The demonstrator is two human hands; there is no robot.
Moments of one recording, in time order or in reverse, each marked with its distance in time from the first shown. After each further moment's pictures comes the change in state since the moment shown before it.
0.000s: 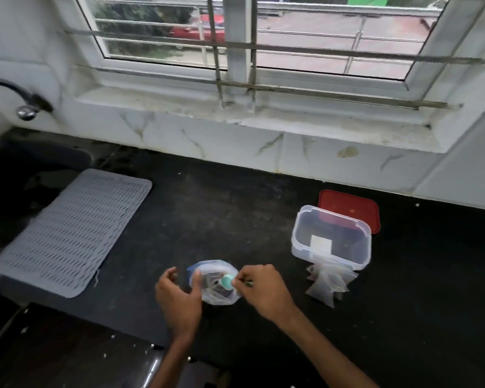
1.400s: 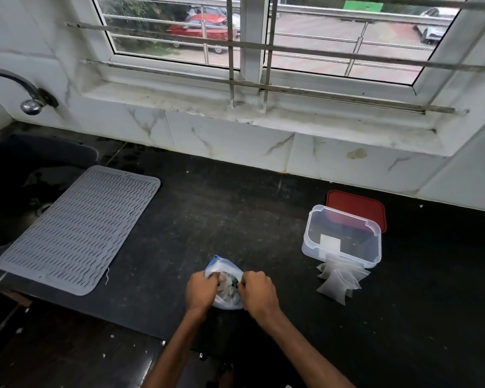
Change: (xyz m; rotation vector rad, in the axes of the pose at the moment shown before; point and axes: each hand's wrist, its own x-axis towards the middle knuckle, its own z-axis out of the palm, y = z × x) left_hand 0.031 -0.001 0.014 0.093 -0.510 -0.151; right_hand 0.029 -0.001 0.072 -0.258 0.010 0.247
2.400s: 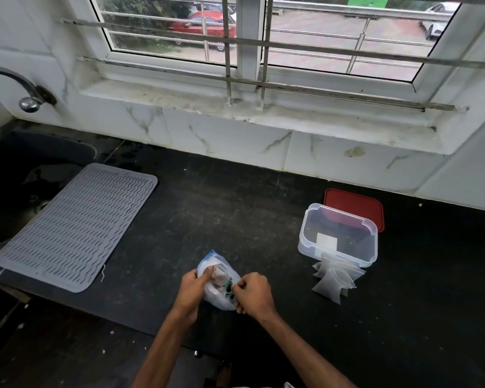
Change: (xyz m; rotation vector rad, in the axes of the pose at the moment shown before) left_hand -0.002 -0.010 -0.002 -0.627 -0.166 -0.117; right_hand -0.003 0.016 0.008 0.411 -0.081 0.122
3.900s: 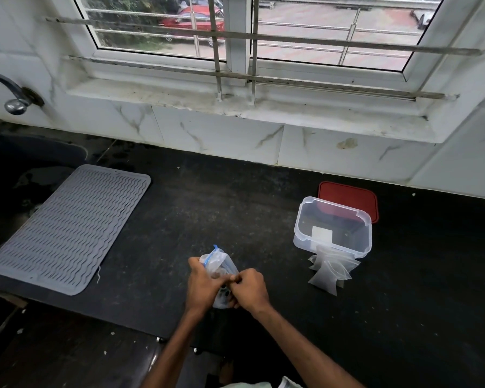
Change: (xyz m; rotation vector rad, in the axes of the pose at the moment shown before) left_hand -0.024 0.014 0.027 0.607 0.052 0.278; right_hand 0.006 0.002 0.007 0.166 -0.015 0.076
